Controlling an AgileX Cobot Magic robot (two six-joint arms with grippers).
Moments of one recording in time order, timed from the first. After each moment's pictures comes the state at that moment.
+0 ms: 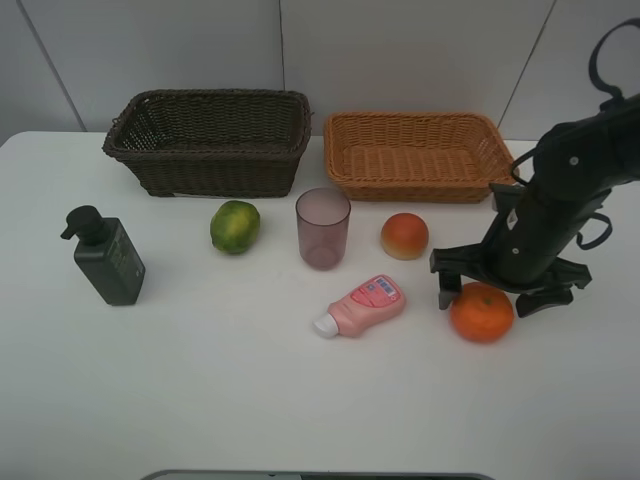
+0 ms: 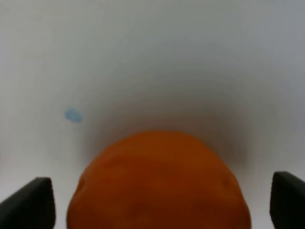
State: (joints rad) left arm -0.09 -0.01 -0.50 0.04 1.06 -0.04; right arm 0.35 1.75 -0.77 -0.11 0.61 0.53
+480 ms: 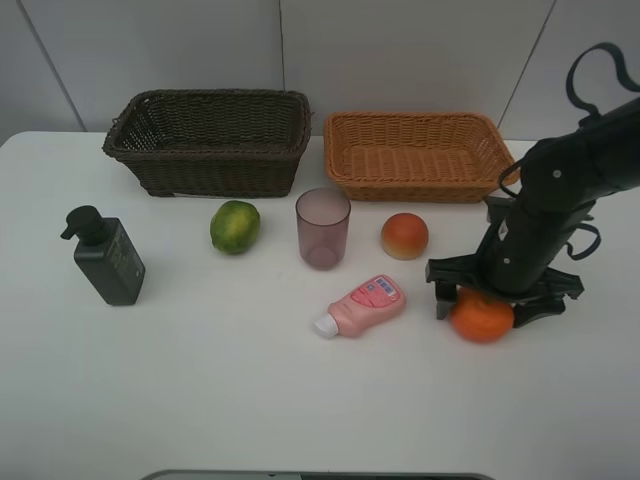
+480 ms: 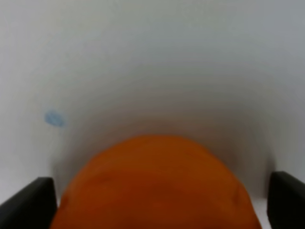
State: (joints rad) left arm -0.09 -0.01 -0.50 0.04 1.06 -0.04; right arm 0.35 1.81 -0.77 -0.11 0.60 0.54
